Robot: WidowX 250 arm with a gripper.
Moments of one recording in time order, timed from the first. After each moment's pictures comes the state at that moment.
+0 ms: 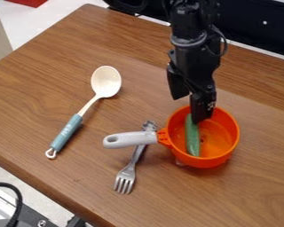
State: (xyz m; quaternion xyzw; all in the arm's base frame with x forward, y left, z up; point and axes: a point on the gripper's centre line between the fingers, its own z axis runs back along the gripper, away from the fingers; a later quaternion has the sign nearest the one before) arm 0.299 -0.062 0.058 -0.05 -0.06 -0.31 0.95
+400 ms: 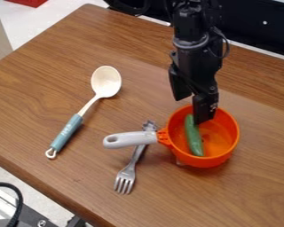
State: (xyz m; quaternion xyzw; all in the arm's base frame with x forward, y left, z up) arm 0.301 -0.064 0.055 -0.04 -0.07 -0.31 0.95
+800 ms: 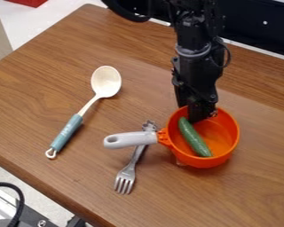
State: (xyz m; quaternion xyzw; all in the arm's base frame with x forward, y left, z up) arm 0.300 -0.065 0.047 -0.03 -0.07 -0.31 0.95
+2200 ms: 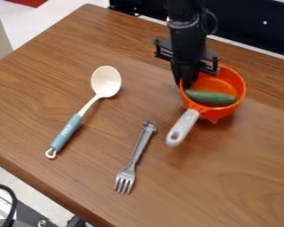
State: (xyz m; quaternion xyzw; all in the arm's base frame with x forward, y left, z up) arm 0.351 -0.028 0.055 -0.04 -0.09 -0.05 0.99
